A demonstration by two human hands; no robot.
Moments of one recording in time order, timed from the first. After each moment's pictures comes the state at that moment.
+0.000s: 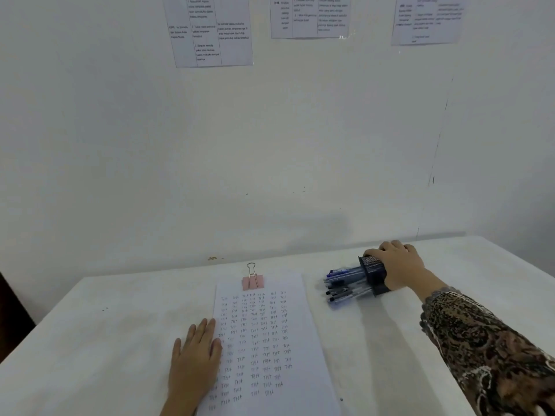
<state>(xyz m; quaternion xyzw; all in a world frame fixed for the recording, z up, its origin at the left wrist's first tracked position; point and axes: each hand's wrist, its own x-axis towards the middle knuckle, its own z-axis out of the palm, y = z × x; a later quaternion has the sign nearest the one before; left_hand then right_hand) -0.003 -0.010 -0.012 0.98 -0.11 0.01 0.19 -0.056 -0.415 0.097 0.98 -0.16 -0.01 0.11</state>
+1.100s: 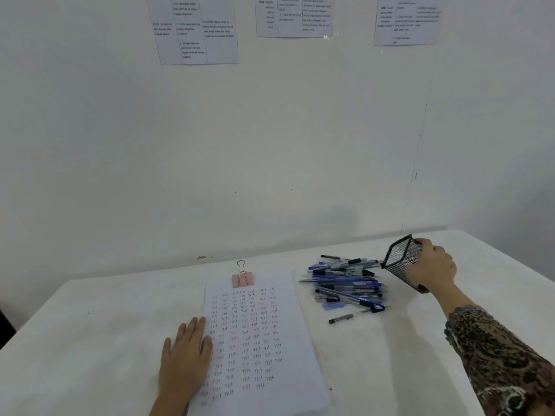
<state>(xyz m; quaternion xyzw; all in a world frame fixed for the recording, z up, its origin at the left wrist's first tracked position) -0.003 -0.009 -0.012 0.98 -0.12 0.01 0.18 -0.108 -0.444 0.084 0.86 -0.43 0.19 -0.17</state>
